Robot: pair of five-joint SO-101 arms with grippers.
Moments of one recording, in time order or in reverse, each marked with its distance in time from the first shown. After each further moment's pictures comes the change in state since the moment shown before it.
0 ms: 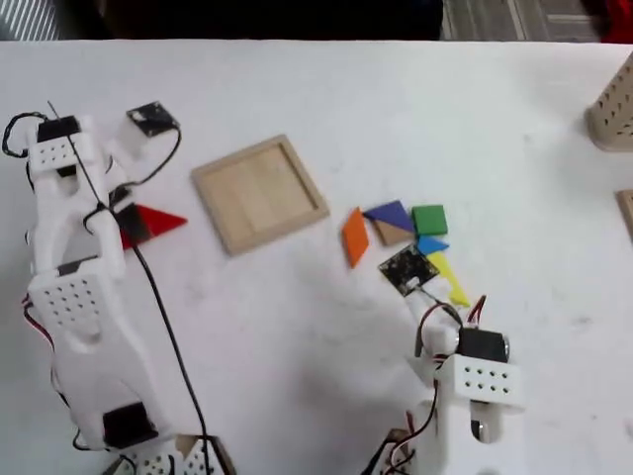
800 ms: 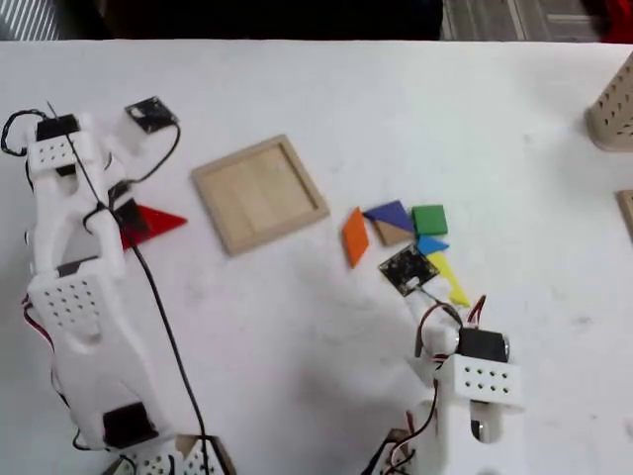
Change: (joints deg) left arm 0.1 -0.7 0.0 -1.8 0.4; right arm 0.0 0.0 0.0 0.0 0.0
